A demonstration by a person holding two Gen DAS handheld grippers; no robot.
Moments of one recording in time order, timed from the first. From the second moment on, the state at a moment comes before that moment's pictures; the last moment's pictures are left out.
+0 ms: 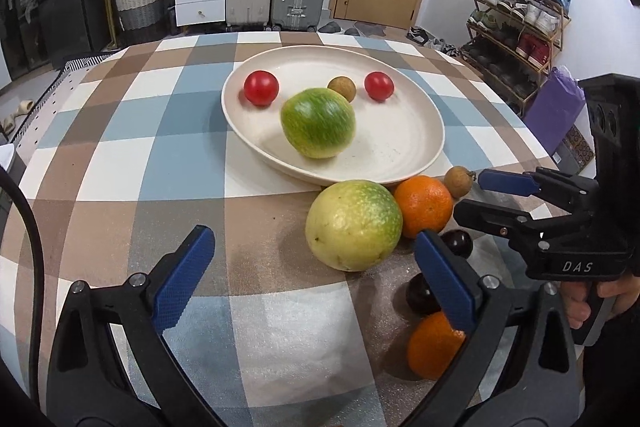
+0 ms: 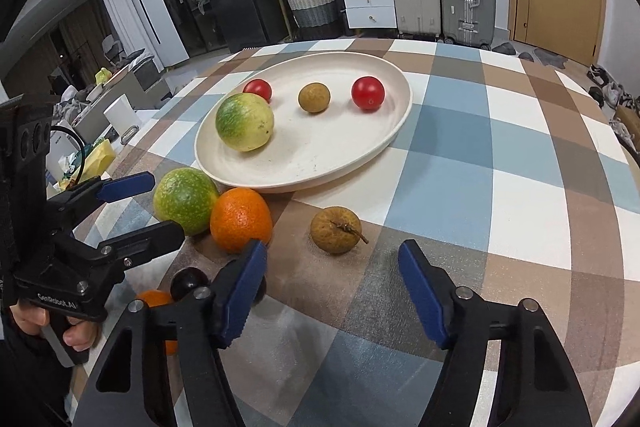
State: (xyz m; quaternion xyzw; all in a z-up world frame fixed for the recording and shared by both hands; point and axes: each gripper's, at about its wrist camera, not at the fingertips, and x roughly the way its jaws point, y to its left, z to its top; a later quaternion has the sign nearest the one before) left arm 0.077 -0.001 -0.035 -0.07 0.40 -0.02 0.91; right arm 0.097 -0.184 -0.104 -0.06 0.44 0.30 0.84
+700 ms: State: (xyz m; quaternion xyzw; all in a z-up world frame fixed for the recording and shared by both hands) left arm 0.086 -0.008 -0.041 -0.08 0.42 -0.04 0.90; right arm 0.102 -0.177 -0.102 -0.06 0.44 0.30 0.85
